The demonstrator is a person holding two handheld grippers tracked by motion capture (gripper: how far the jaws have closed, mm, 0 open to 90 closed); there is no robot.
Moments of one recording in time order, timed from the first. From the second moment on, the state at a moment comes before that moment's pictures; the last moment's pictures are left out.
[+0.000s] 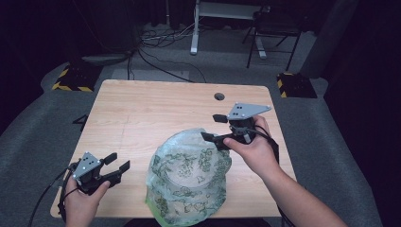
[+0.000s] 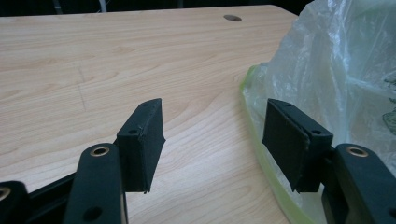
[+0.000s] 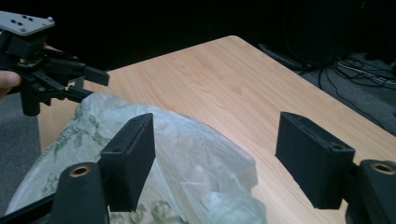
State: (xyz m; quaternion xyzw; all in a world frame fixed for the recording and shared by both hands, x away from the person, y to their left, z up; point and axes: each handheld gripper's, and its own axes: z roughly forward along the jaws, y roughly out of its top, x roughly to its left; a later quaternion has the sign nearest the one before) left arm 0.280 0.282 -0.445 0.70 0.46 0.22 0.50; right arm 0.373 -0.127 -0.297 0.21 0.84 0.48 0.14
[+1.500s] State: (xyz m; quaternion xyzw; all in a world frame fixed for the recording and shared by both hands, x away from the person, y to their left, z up) left arm 0.285 0.287 -0.447 0.70 0.47 0.21 0.50; right arm 0.364 -0.055 -0.279 0.22 0.93 0.29 0.07
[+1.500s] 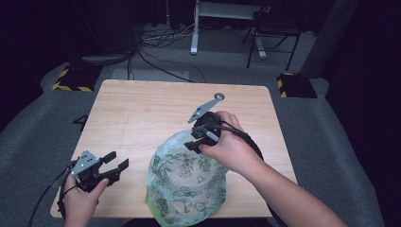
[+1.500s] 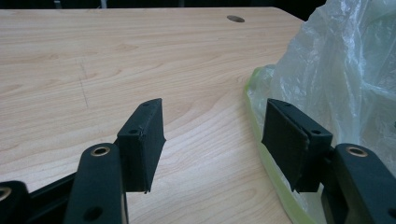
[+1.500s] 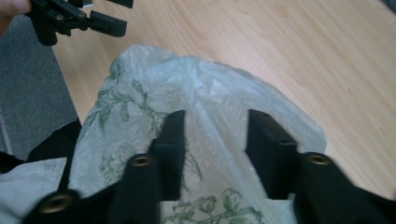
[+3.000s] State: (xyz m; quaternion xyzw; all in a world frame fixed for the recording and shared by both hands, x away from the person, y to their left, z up) left arm 0.285 0.288 -0.448 0.69 0.47 0.20 0.50; right arm 0.388 -0.006 -0.348 0.25 0.94 0.22 0.00
